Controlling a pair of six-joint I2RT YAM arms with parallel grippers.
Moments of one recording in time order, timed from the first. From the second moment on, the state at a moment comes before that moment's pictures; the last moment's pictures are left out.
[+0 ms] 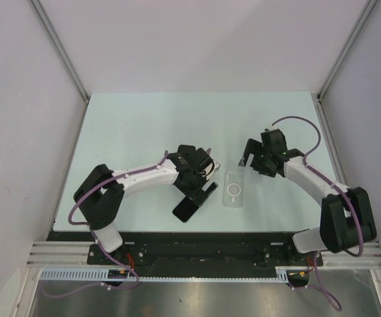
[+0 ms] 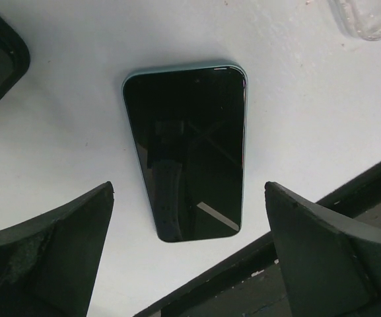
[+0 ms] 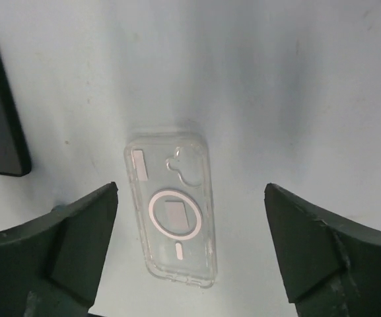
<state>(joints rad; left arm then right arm) -0.90 1.70 1.17 -0.72 0.02 -0.13 0.31 1.45 0.89 -0.41 -0.03 0.62</state>
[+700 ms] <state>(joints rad) -0.93 1.88 1.24 -0.72 -0.01 -0.13 0.17 0.94 0.68 -0.24 -0.12 0.60</state>
